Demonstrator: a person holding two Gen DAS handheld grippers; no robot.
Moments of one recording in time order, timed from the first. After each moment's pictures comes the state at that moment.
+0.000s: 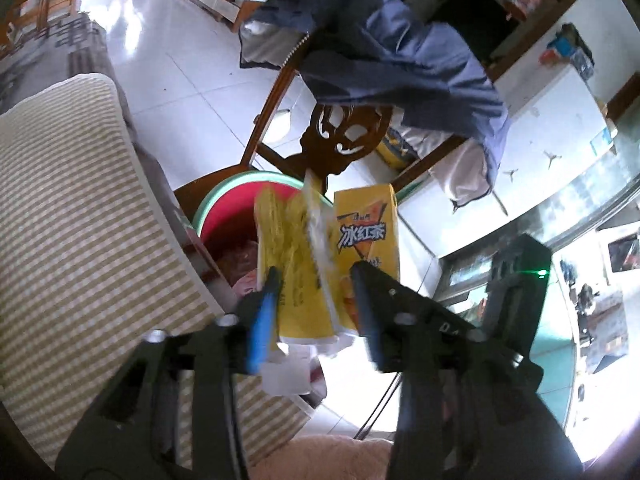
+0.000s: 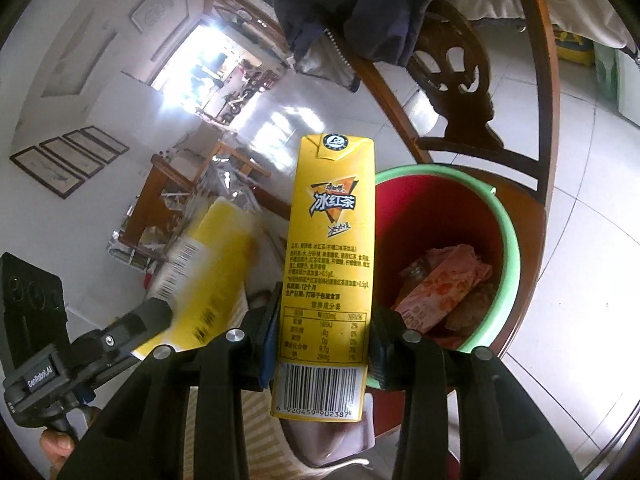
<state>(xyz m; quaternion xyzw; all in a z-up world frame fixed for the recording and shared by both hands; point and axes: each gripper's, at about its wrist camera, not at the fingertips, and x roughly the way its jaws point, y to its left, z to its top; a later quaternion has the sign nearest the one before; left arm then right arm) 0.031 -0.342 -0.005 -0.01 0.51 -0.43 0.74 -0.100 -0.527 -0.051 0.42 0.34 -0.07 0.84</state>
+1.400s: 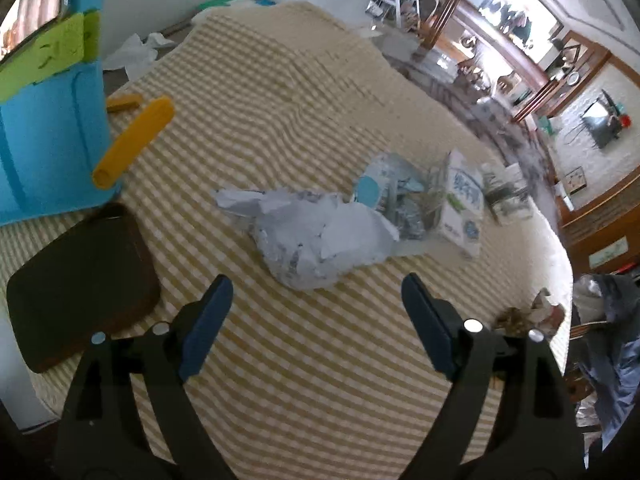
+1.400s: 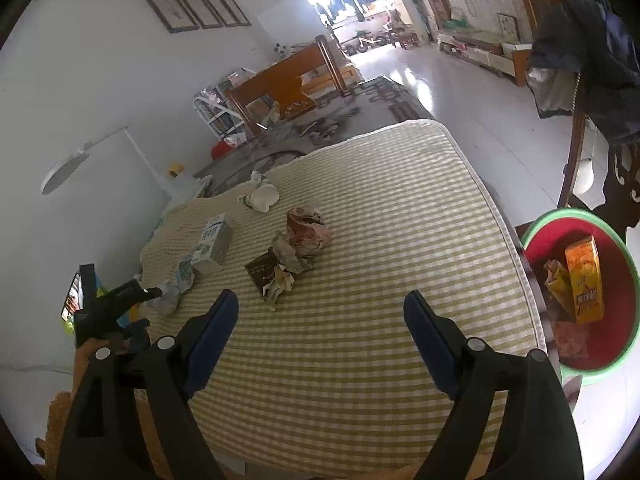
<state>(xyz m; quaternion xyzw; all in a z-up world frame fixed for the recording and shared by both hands) 0.047 0.166 -0.049 -0.26 0.48 0.14 0.82 -0.030 -0.287 0.016 0.20 0.40 0.13 0.89</state>
